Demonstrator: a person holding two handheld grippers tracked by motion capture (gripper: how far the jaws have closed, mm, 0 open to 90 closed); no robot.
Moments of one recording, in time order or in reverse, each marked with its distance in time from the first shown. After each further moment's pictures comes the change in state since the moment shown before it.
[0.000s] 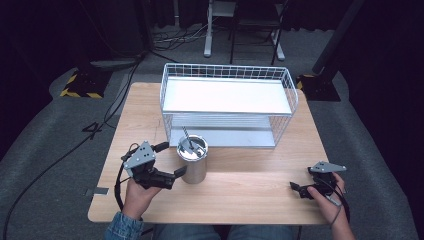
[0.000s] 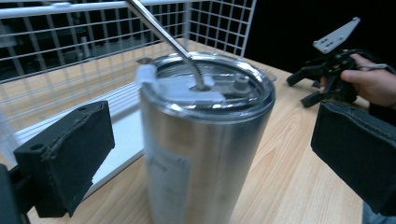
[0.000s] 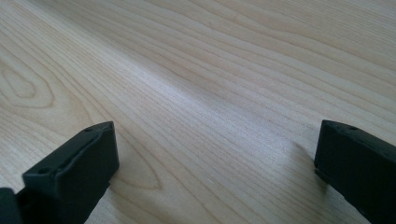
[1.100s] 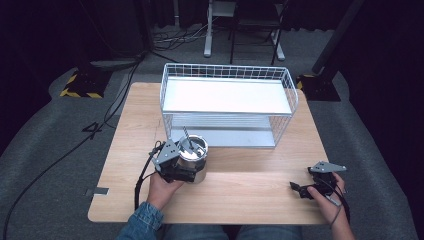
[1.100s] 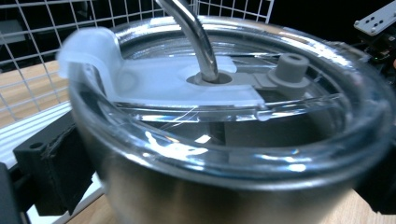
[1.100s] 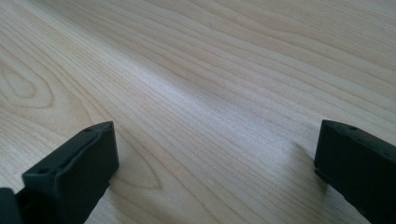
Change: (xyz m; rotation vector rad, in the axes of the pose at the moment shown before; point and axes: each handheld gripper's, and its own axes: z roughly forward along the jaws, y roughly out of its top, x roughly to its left) left arm -0.001 -0.016 0.064 0.026 0.066 -0.002; right arm 0.000 0.000 0.000 0.000 0.000 0.000
